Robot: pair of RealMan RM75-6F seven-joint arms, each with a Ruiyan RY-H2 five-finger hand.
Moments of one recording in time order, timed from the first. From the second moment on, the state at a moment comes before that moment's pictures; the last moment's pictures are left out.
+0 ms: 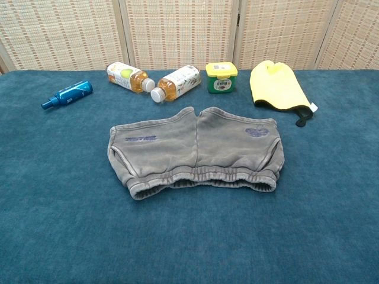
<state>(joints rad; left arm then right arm) -0.10 -1.16 -0.06 -1.62 1.47 1.48 0.18 0.10 -1.13 0.06 -1.59 -1.50 1.44 -0.06</state>
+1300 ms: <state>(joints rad) -0.08 -1.13 -0.06 -1.65 1.46 1.51 0.18 0.49 -1.35 0.12 -1.34 -1.62 1.08 -0.09</state>
